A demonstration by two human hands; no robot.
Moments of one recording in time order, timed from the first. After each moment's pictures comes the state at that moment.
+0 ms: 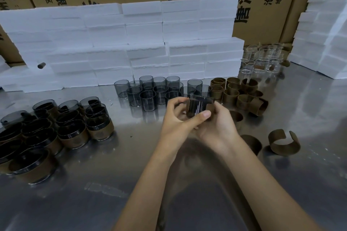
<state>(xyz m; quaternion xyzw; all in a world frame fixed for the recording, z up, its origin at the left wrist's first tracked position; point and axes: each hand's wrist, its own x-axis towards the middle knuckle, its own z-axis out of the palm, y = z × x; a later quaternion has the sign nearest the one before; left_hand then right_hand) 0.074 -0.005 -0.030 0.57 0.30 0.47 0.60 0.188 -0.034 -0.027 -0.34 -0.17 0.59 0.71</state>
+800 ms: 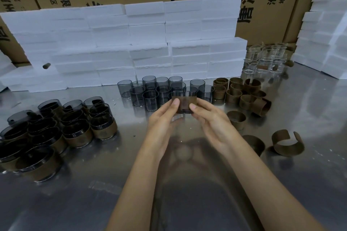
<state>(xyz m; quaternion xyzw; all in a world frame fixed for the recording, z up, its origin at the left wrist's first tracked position) 0.047 0.020 -0.031 0.50 0.29 0.47 0.67 0.188 -0.025 -0.037 -0.40 -0.35 0.49 0.69</state>
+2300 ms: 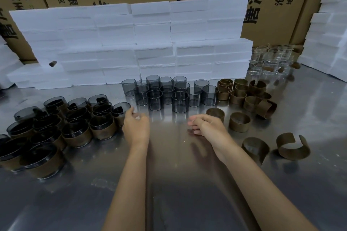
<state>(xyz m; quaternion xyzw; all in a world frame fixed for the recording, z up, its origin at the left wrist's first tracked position) 0.005 0.060 -0.047 0.48 0.64 0.50 0.35 0.173 -0.029 -0.043 -0.65 -0.36 0.39 0.54</state>
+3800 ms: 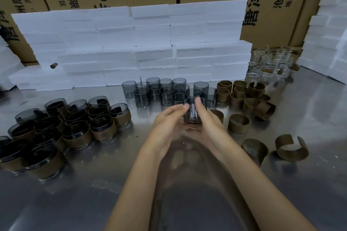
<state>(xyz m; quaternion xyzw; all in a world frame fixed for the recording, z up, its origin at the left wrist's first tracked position) 0.048 0.016 -0.024 0.50 0.34 0.42 0.68 0.173 -0.028 -0.041 -0.47 -0.38 0.49 0.63</state>
